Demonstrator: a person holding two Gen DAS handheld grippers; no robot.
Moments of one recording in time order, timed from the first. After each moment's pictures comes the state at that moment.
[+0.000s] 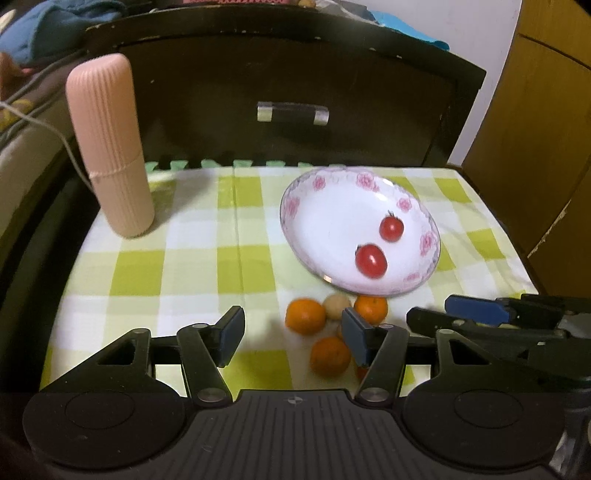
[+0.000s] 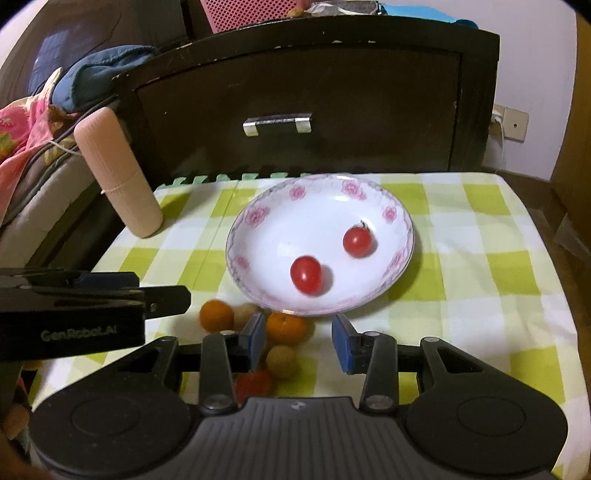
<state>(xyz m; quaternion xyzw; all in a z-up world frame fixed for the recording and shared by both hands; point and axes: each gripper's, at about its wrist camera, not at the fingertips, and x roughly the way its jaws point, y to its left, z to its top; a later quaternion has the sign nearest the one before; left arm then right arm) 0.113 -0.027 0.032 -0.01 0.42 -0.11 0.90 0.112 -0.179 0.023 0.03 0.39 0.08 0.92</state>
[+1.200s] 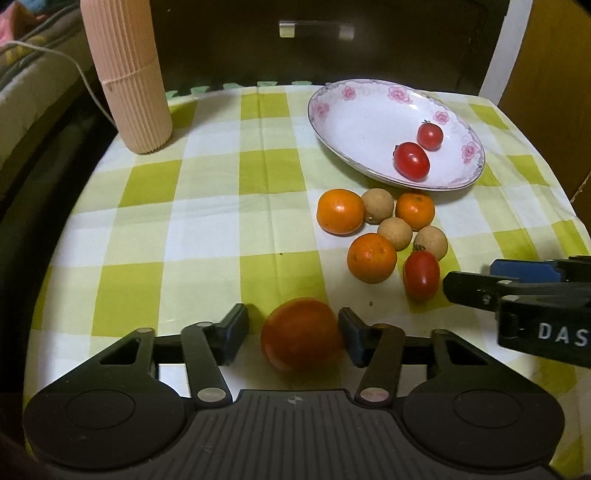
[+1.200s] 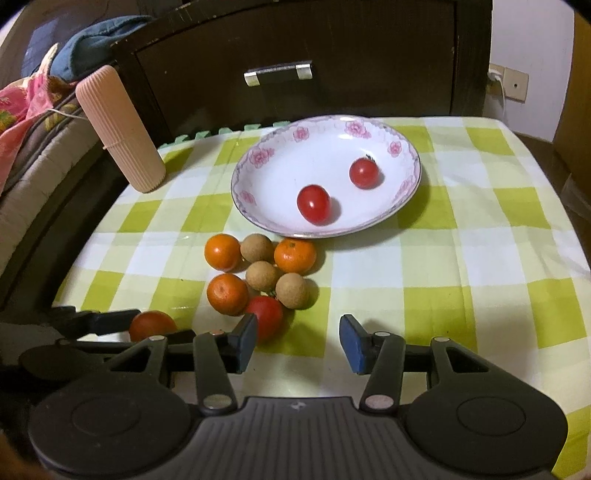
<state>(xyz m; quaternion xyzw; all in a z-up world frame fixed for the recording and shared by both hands) 0.090 -0.028 -0.025 0.03 0.47 -0.06 0.88 0.093 -0.176 -0.007 0.04 0.44 0.08 0.89</state>
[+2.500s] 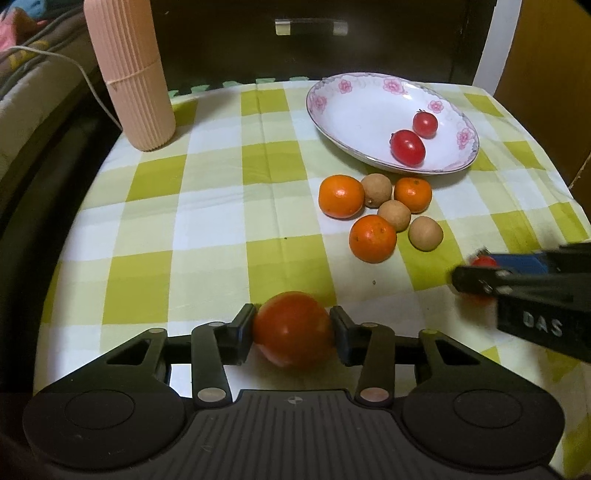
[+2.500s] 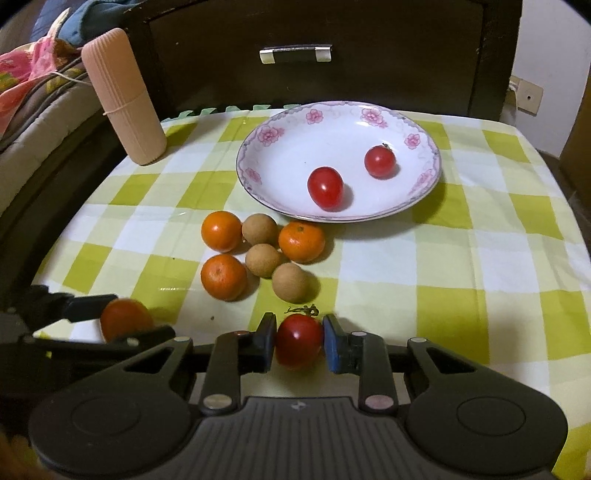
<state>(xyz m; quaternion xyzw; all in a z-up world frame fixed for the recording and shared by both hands) 0.079 -0.026 -0.024 0.04 0.48 -0.06 0.87 0.091 -0.166 -0.019 0.00 0.44 0.08 0.89</state>
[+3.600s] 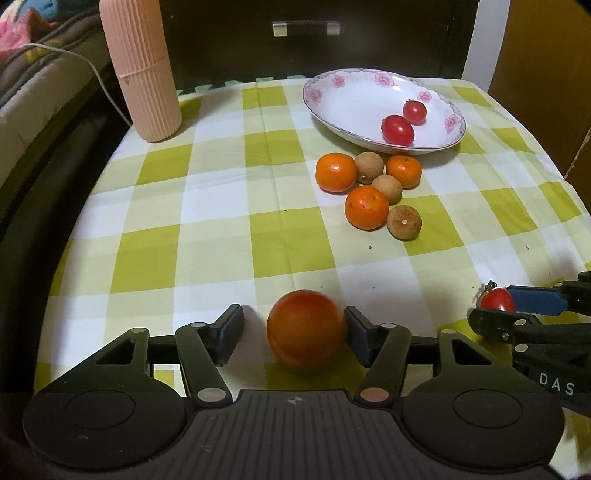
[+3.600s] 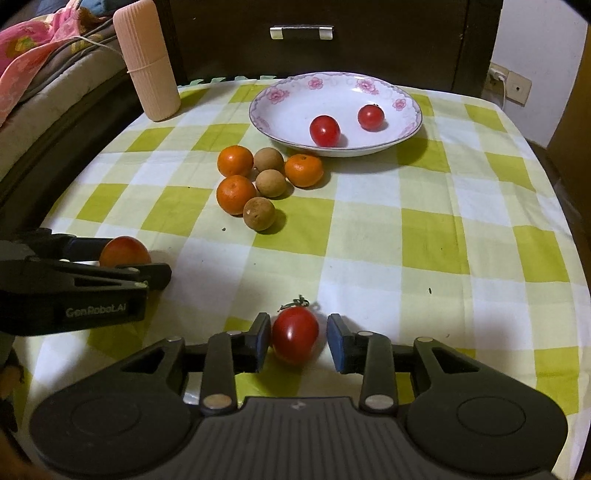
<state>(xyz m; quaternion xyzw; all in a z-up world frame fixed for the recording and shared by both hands) 0.051 -0.023 -0.029 0.05 0.46 -0.07 0.88 0.034 -0.163 -0.029 -0.03 0.46 0.07 0.89</state>
